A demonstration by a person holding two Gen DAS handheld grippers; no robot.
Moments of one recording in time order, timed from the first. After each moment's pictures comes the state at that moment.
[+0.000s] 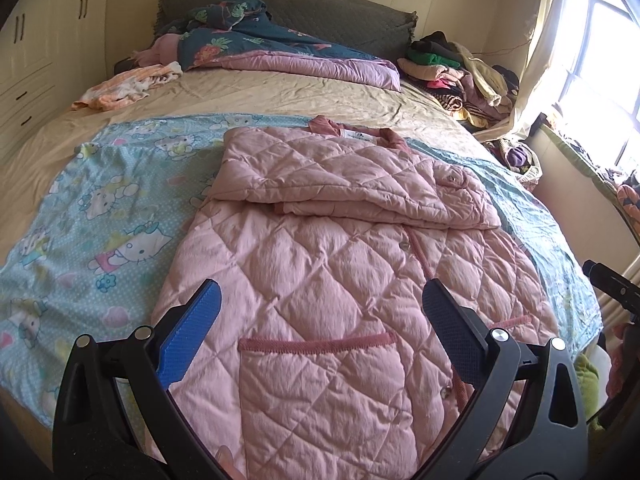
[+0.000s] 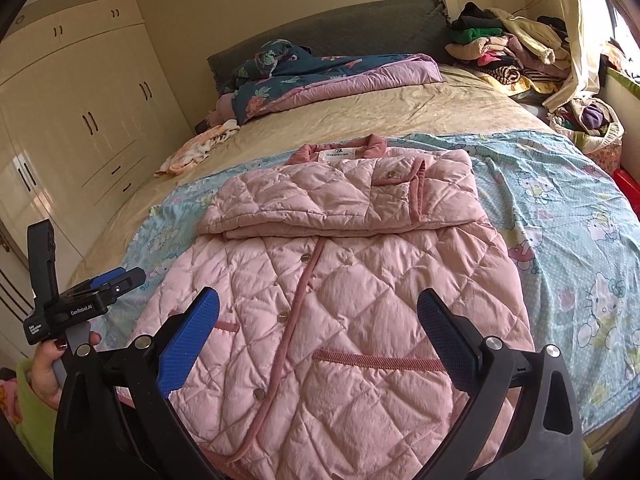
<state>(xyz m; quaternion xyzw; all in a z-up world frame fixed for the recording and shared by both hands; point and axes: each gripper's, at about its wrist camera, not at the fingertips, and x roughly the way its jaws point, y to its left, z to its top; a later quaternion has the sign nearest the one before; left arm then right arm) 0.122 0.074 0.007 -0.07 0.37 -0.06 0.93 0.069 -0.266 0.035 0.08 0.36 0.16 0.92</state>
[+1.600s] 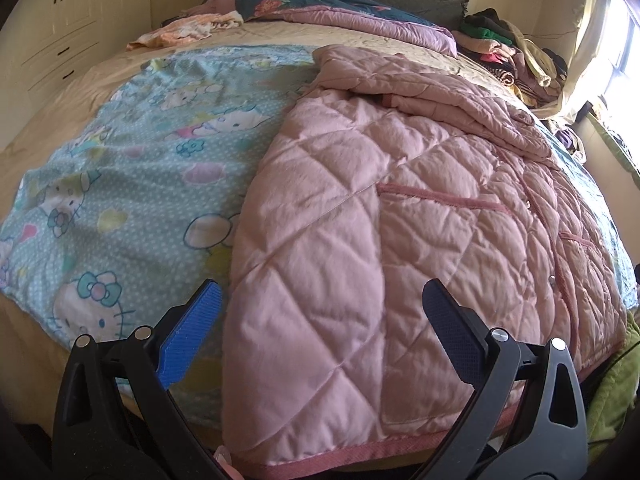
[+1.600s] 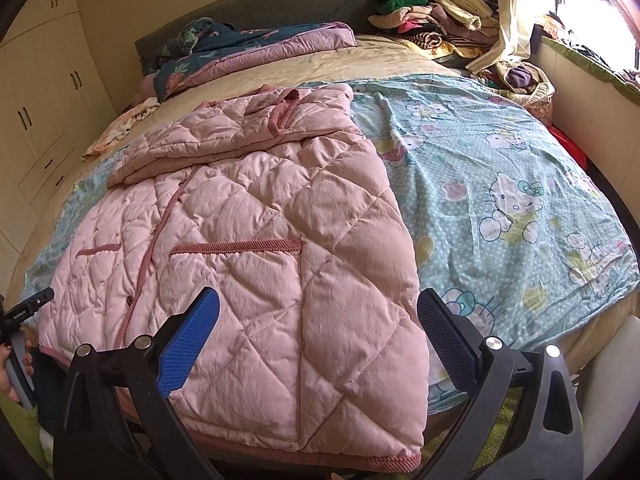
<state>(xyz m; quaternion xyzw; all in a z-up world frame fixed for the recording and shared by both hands) 0.047 0.150 -0.081 -0.08 0.43 0.02 0.90 0.010 -0.355 -0.048 0.07 0.41 0.04 0.91</state>
